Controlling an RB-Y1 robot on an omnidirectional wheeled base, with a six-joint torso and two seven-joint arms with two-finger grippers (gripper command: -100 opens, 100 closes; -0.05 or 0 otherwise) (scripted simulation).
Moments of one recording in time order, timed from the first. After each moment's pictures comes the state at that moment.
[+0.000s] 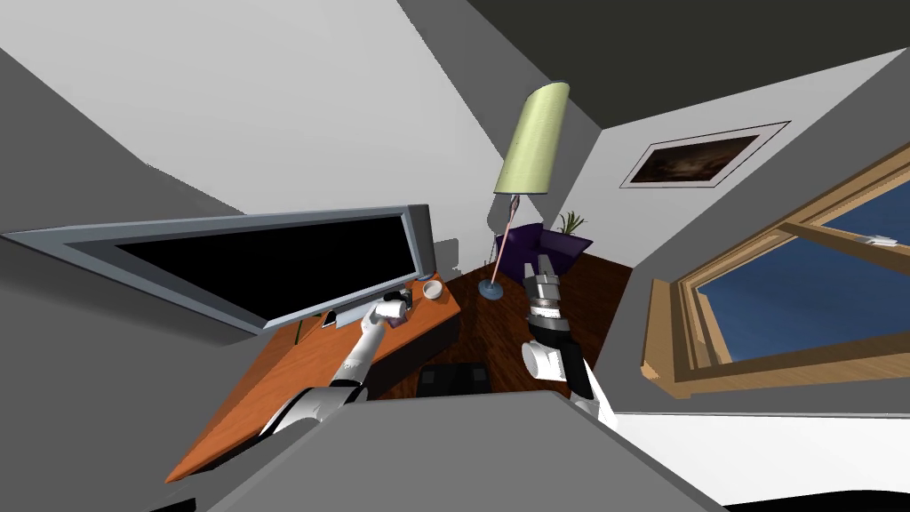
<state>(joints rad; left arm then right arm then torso) -0.28 0.22 0.02 -1.23 0.19 0.74 0.11 0.46 -0.05 0.01 -2.27 -0.09 -0.40 0.17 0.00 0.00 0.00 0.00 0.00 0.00</state>
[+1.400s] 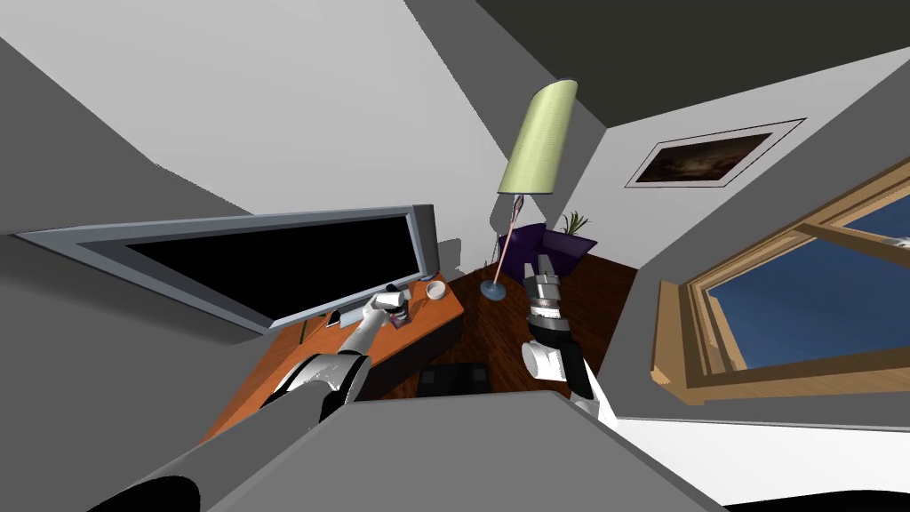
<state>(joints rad) -0.48 0.29 0.02 -0.92 0.27 1.09 0.22 0.46 -0.05 0.01 -2.27 -0.09 -0.40 0.17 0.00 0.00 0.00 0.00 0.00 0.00</state>
